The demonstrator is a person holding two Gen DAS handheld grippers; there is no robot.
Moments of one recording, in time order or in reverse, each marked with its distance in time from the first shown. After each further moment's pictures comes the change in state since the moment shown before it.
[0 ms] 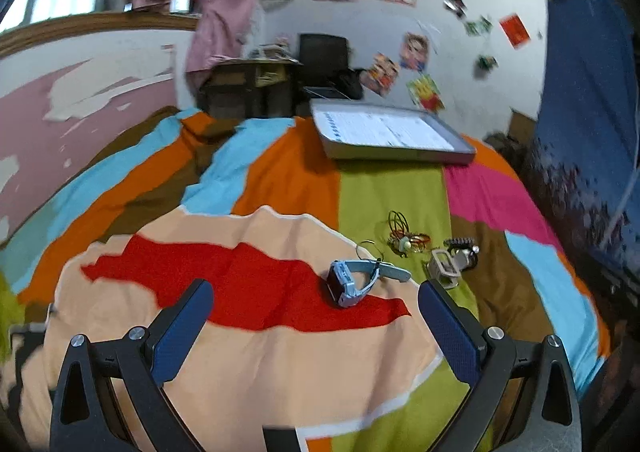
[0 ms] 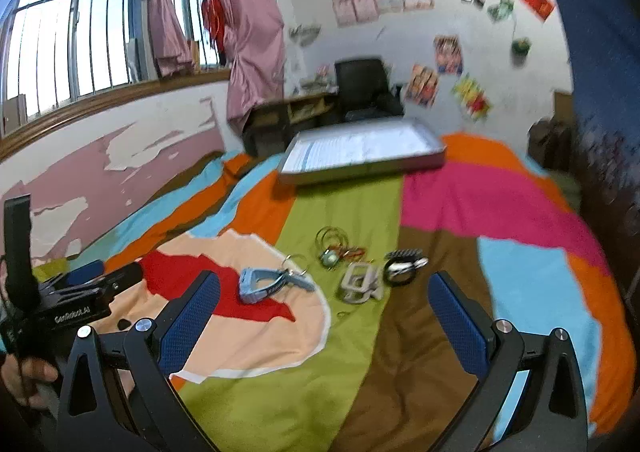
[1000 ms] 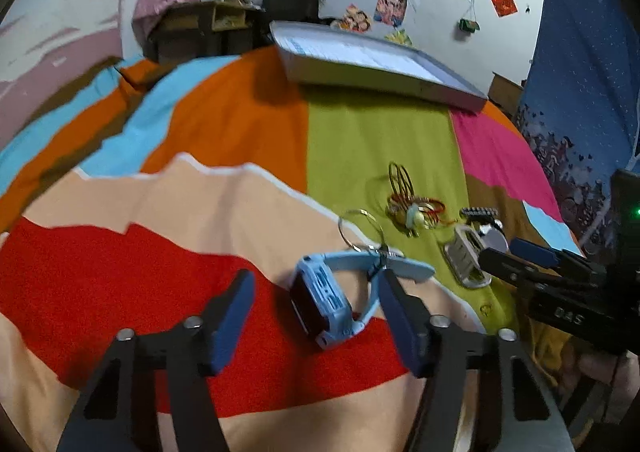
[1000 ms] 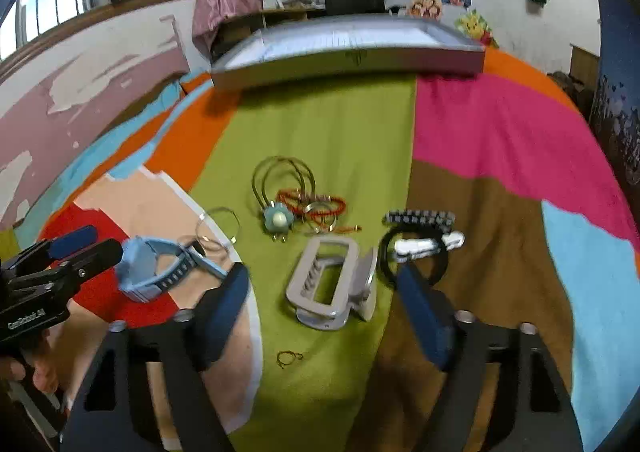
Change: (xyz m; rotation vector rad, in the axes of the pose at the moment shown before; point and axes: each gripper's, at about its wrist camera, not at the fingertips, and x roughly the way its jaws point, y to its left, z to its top) left arm 0.152 -0.016 -0.010 -0.020 0.180 -0.164; right arm 0.201 -0.024 -0.027 -0.009 0.300 -0.087
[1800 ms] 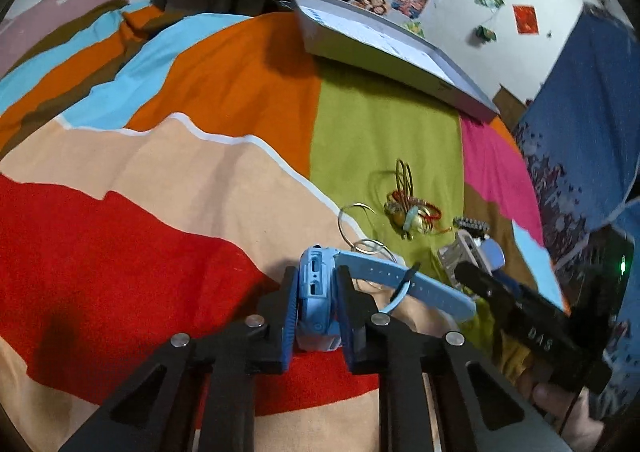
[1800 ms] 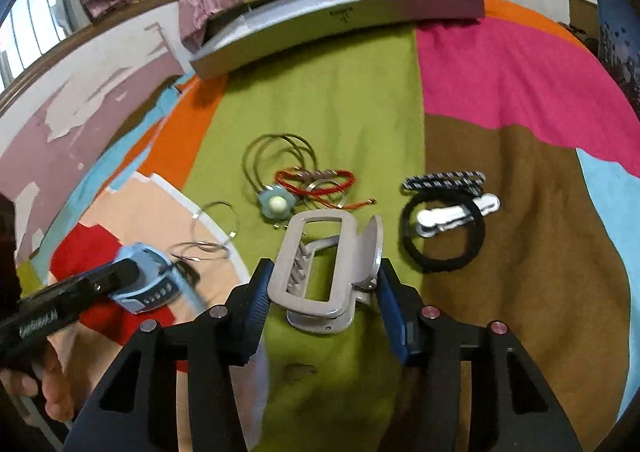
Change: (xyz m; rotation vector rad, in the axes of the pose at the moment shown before) left arm 0.013 0.022 0.011 -0.170 0.087 -0.087; right arm 0.023 -0.005 -0.005 0.111 0.003 0.102
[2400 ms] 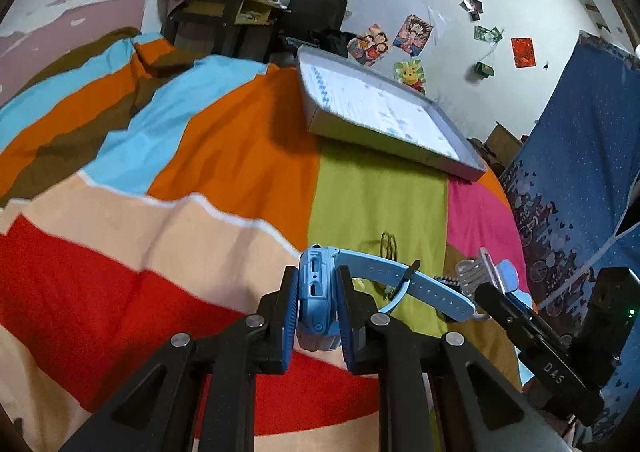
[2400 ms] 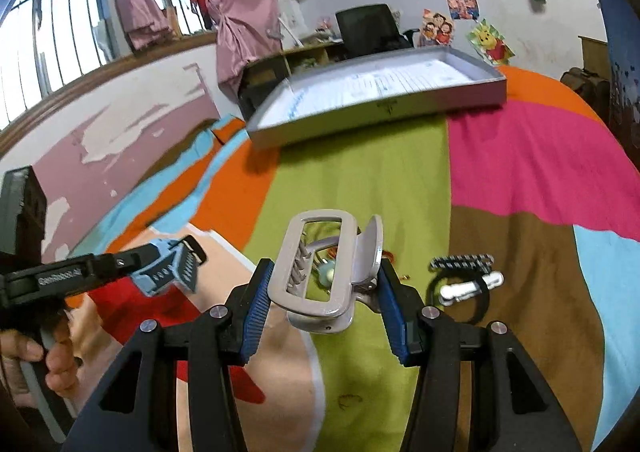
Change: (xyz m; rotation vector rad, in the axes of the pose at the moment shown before) left arm -0.039 -0.006 0.043 -0.014 -0.128 -0.012; right arm -0.054 0.019 0.029 -0.038 -0.188 0.094
